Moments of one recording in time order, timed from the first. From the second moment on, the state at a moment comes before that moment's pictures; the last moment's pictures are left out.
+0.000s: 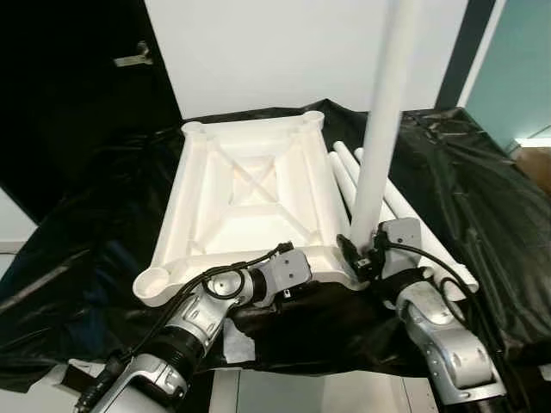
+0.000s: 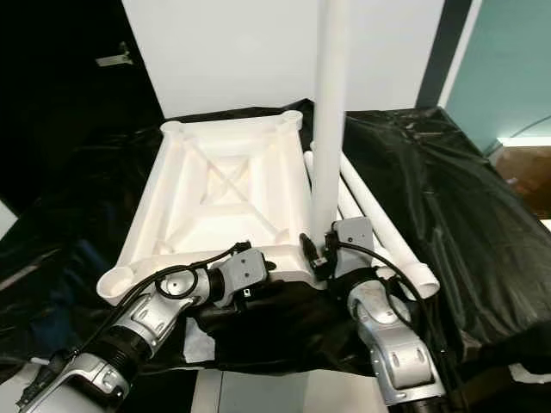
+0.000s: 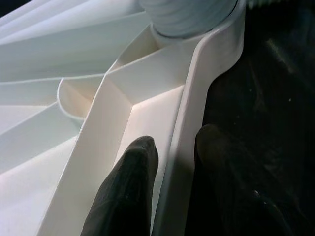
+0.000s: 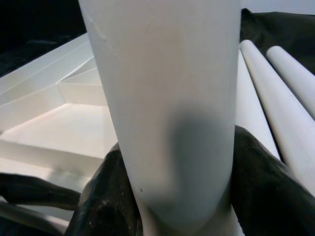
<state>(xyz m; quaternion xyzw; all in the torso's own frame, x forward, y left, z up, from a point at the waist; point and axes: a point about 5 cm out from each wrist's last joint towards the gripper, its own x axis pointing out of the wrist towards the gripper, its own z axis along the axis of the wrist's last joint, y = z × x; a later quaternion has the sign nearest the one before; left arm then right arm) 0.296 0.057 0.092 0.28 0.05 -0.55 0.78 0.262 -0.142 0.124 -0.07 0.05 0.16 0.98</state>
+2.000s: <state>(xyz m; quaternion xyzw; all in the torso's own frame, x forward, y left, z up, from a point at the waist) 0.294 0.050 0.094 0.27 0.03 -0.57 0.78 0.232 -0.149 0.112 0.02 -0.05 0.09 0.99</state>
